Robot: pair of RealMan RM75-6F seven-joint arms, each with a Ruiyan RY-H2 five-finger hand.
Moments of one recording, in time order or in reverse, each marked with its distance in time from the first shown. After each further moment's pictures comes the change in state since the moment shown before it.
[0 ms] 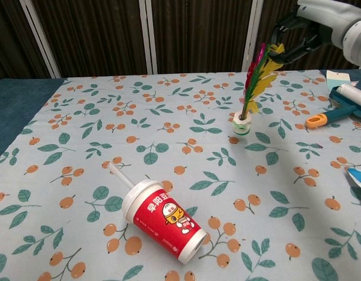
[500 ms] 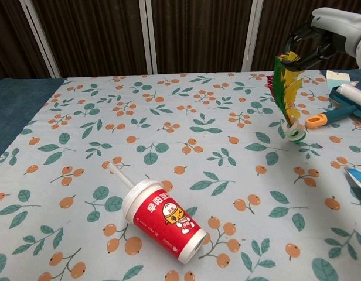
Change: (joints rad) left arm 0.000 0.000 0.000 0.001 -0.001 0.000 -0.001; right arm -0.001 0.013 -0.044 0.034 0.041 0.003 0.045
